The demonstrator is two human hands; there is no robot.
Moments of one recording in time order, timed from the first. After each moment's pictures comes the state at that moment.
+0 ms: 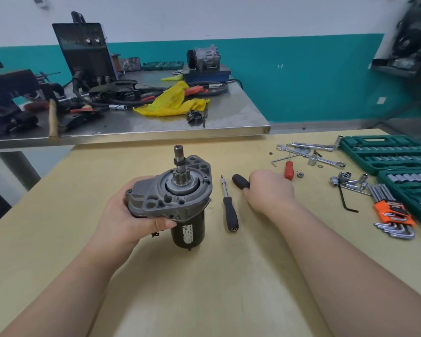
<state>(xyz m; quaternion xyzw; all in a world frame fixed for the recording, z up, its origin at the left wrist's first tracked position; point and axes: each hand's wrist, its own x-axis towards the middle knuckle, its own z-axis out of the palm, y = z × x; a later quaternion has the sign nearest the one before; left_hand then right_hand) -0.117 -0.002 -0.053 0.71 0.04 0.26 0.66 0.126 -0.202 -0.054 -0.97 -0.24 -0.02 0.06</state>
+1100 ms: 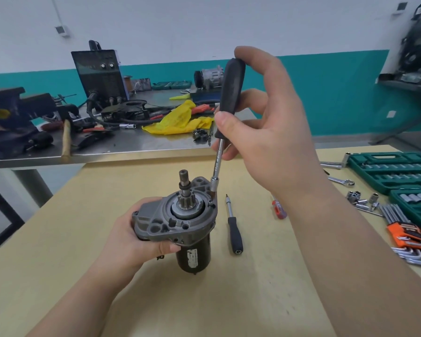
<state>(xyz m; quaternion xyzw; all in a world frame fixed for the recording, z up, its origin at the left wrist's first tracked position) -0.115 -0.003 -0.049 0.72 0.05 0.25 0.65 0.033 -0.215 0.107 -0.58 -0.47 -0.07 0.66</state>
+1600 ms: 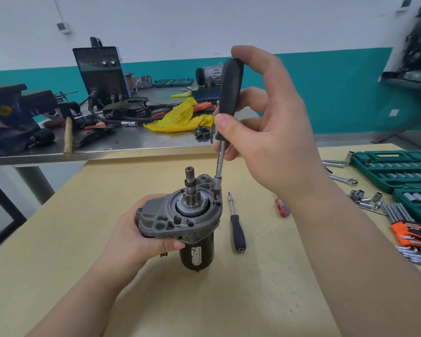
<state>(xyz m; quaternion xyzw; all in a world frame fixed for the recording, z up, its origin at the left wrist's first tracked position) -0.114 -0.006 -0.048 0.71 0.04 0.25 0.65 0.034 -0.214 0.104 -0.57 -0.50 -0.07 0.65</state>
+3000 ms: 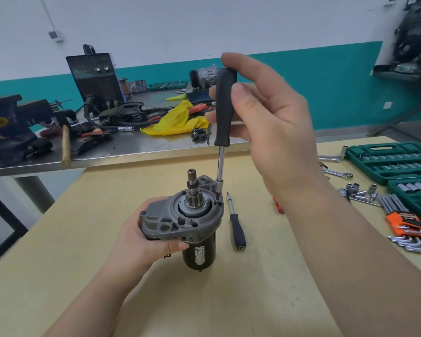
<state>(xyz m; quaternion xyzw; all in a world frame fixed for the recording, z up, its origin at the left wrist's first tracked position) -0.115 -0.016 -0.040 0.72 0.05 0.25 0.64 0.032 -0.211 0.105 -0.51 -0.45 -0.05 0.74</state>
